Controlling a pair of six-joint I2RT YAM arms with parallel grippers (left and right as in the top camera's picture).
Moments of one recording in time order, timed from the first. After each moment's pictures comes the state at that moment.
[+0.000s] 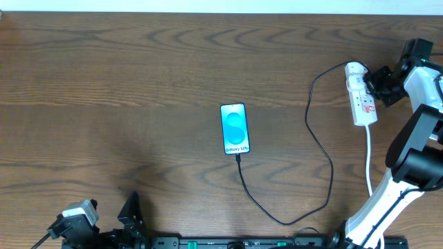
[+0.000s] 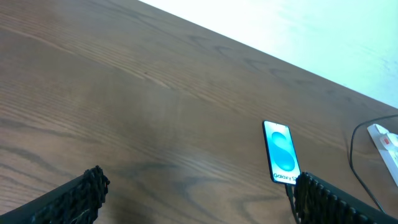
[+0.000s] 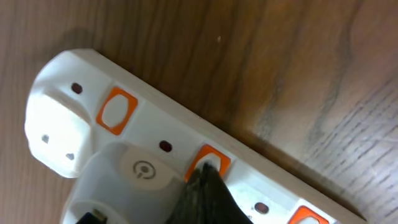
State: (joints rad) left arm -0.07 0.02 0.85 -1.24 -0.03 -0.38; right arm -0.38 2.19 1.66 -0.75 -0.15 0.68
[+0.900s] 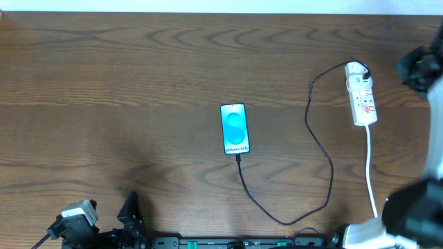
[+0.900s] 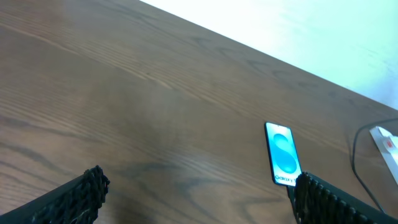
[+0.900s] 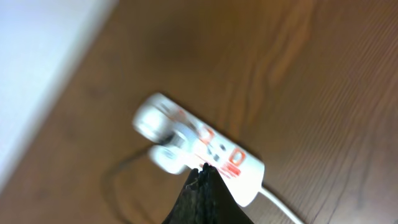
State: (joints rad) left arm -0.06 0.02 0.85 -1.24 -0.03 -0.38; right arm -0.35 1.69 1.64 -0.88 0.11 0.62
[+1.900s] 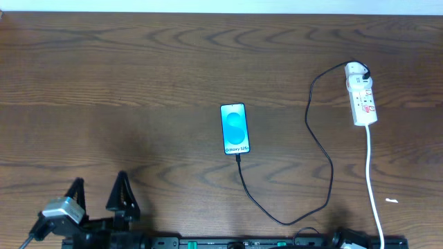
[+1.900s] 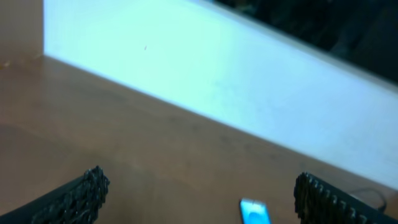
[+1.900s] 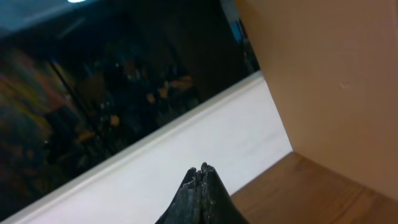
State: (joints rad) left arm -0.03 0.01 0.79 -0.85 -0.03 -0.38; right arm -0.35 0.87 1.64 -0.68 0.07 0.43
